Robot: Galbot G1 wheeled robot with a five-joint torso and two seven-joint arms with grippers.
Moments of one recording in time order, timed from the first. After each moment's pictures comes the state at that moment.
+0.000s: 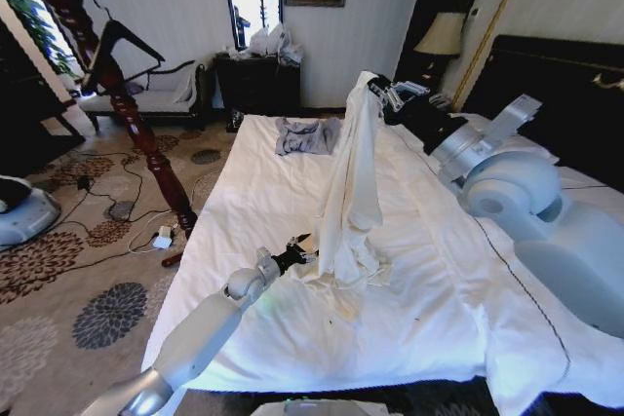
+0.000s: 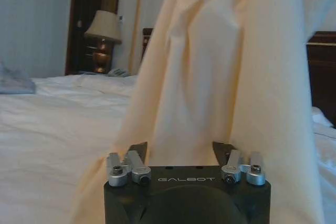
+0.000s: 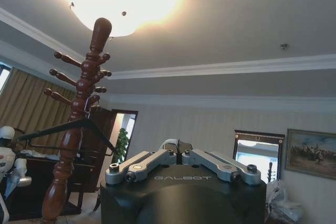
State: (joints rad) left arm 0.79 -1.16 0.14 -1.45 -0.59 -0.05 0.41; right arm -0.33 0.52 0.09 2.14 1.11 -0.14 0.08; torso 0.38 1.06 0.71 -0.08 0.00
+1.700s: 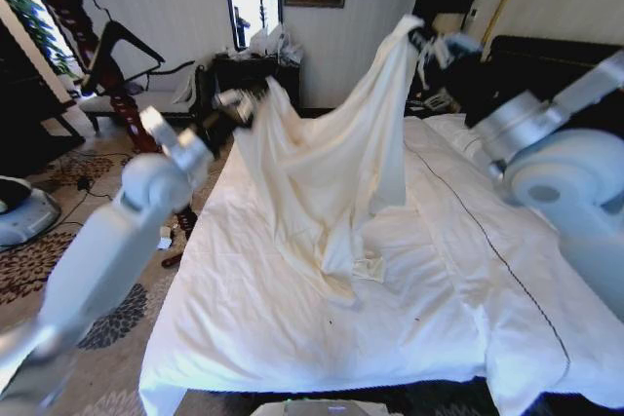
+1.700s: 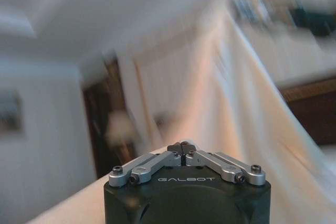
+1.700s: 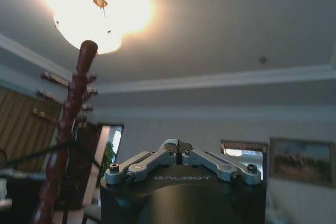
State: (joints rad) left arm 0.69 -0.80 -0.07 -2.06 -0.74 0.14 0.24; right arm -0.51 0.42 0.30 2.24 1.21 -0.10 0.15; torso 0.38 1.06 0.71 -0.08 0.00
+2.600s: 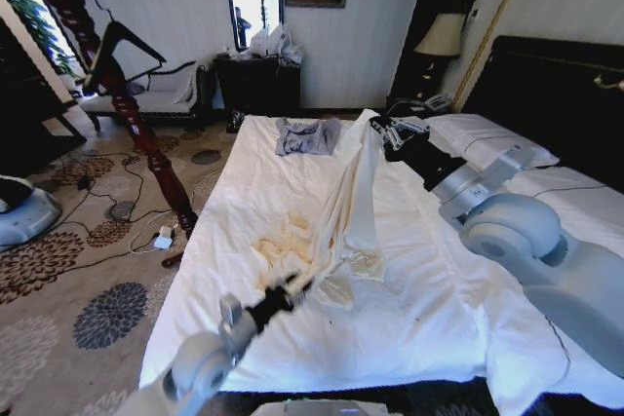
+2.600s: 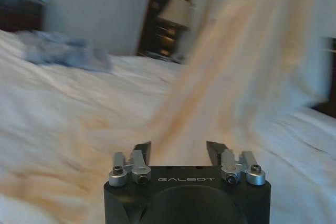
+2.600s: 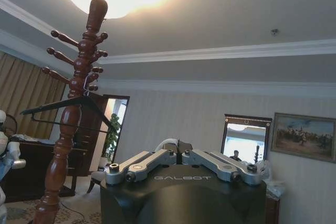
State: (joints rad) left arm 1.29 -1.02 -0.20 -2.14 -0.68 0.32 0.02; right arm -0.67 0.46 0.27 2.26 1.04 -0.09 0.13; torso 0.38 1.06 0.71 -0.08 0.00
